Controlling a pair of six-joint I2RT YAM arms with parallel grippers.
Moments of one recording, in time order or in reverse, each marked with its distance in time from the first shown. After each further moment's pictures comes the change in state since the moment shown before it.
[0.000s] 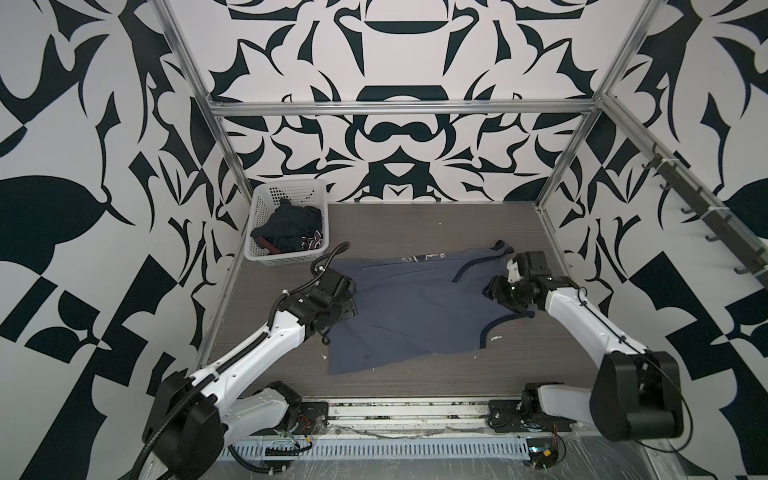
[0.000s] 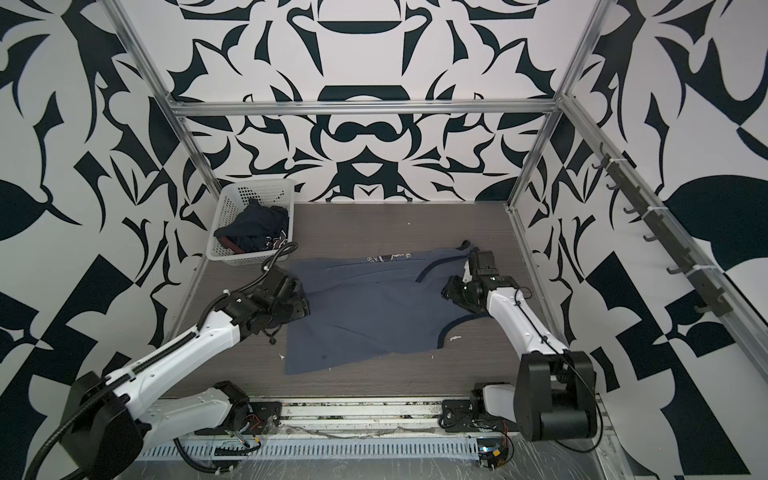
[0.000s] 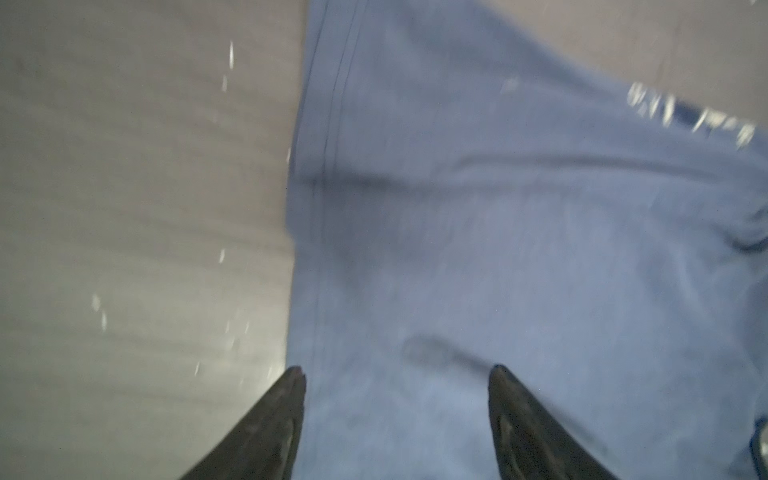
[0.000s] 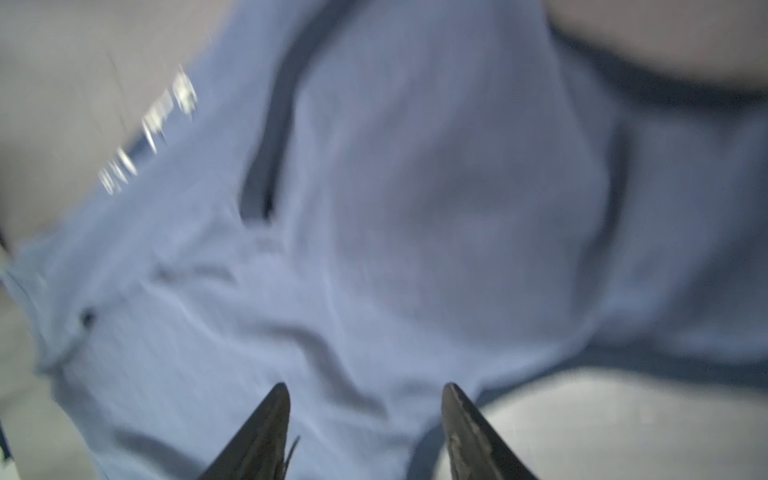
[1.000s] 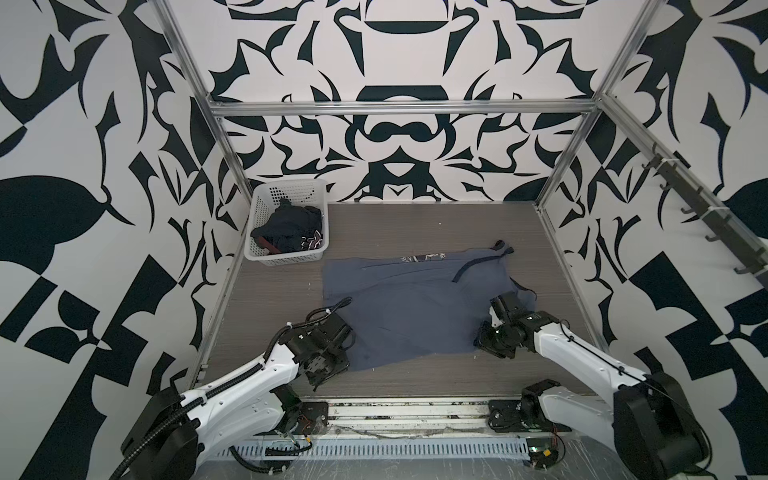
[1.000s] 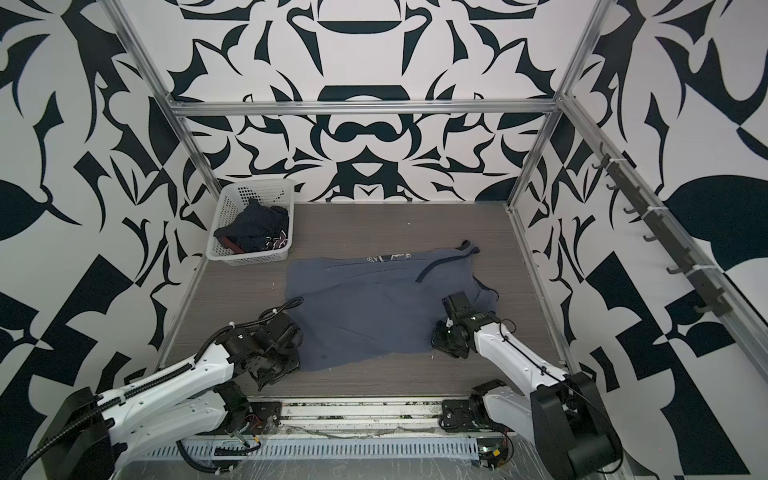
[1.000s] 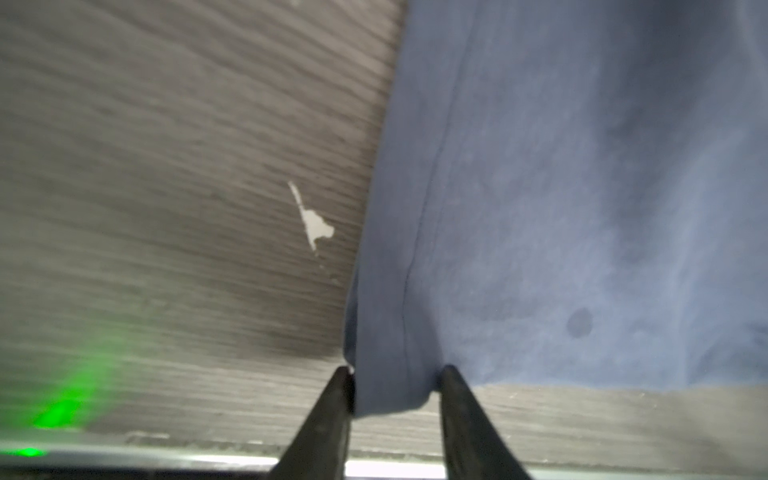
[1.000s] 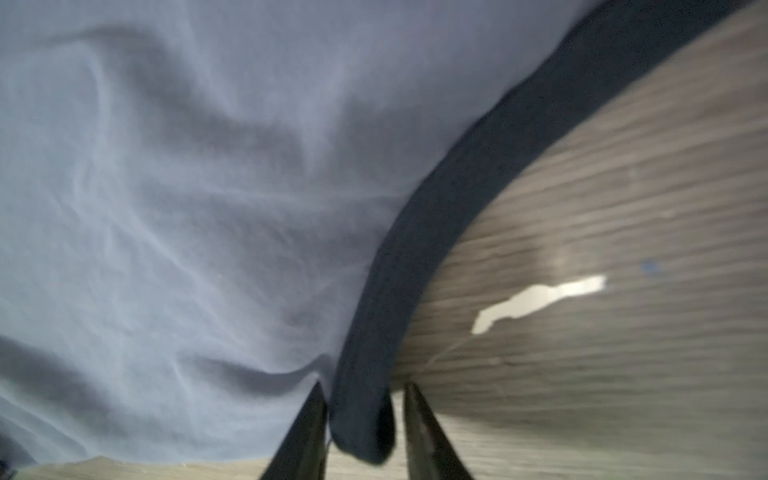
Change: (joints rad) left arm -0.166 -0.131 -0.277 -0.101 0.209 -0.316; right arm 0.280 -0.110 -0.293 0.010 0.032 0.202
